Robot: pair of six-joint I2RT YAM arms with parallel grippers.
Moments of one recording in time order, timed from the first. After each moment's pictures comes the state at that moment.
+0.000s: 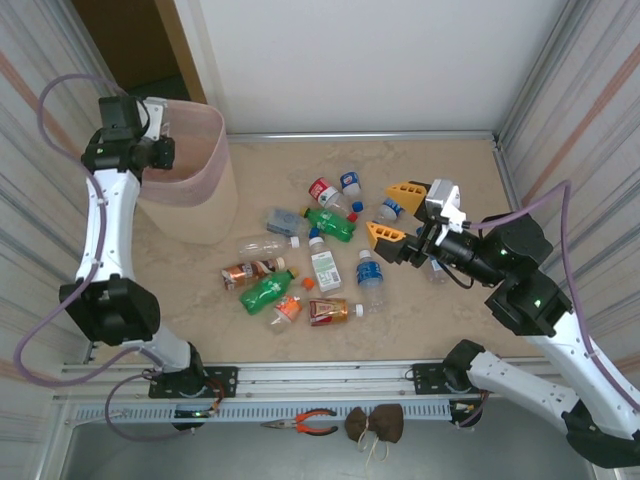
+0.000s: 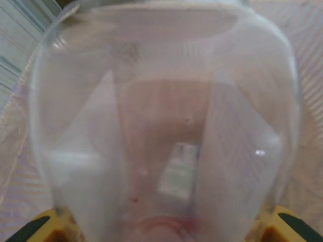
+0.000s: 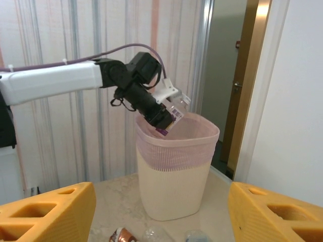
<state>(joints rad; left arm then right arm) 0.12 1.60 1.75 -0.85 -0.07 0.25 0.75 0.74 1.11 -0.23 -0.28 -0.01</state>
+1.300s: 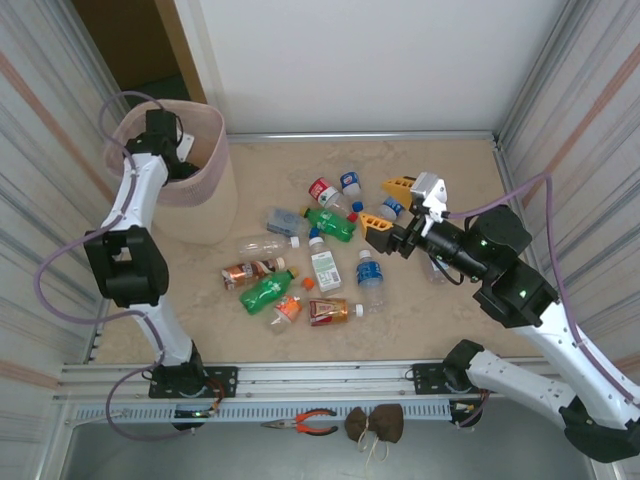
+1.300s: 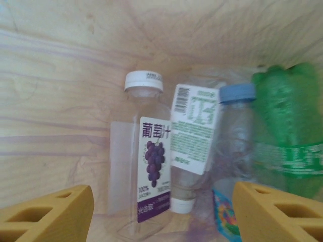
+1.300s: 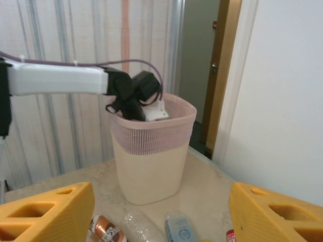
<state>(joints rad) 0.06 1.83 1.75 -0.90 -0.19 0.34 0.75 0.79 1.10 -0.24 -0.17 -0.04</state>
